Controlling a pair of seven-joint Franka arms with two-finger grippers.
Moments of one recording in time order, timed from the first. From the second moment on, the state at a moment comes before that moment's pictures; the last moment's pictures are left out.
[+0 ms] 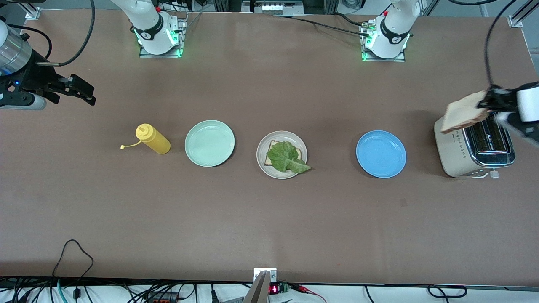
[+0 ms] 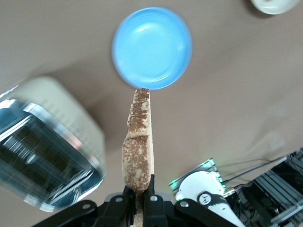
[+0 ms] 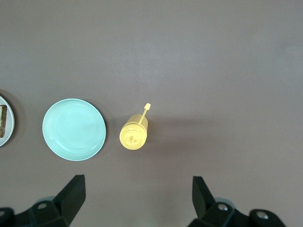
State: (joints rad) left arm 0.35 0.27 -0.34 -1.41 0.00 1.26 0.55; right arm 0.08 -0.02 0.01 -1.64 0.00 1.62 0.13
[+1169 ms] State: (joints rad) left arm 0.03 0.53 -0.36 -1.72 -0.98 1.96 0.41; right arm 0.04 -0.02 0.05 -1.65 0.00 1.63 0.13
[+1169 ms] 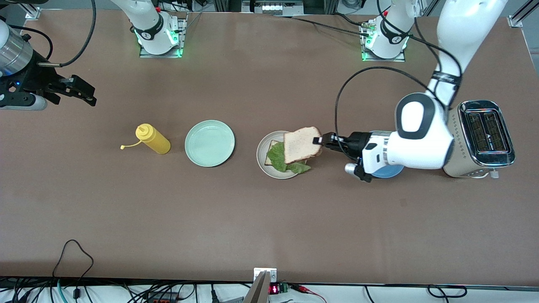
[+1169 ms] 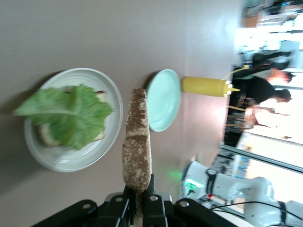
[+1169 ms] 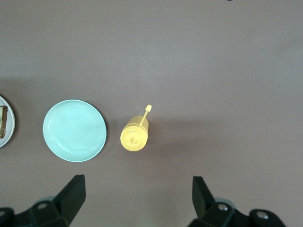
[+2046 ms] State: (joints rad) left arm 0.03 0.77 -0.36 -1.81 -1.29 2.03 0.90; right arm 0.04 -0.02 0.06 -1.65 0.00 1.63 0.13
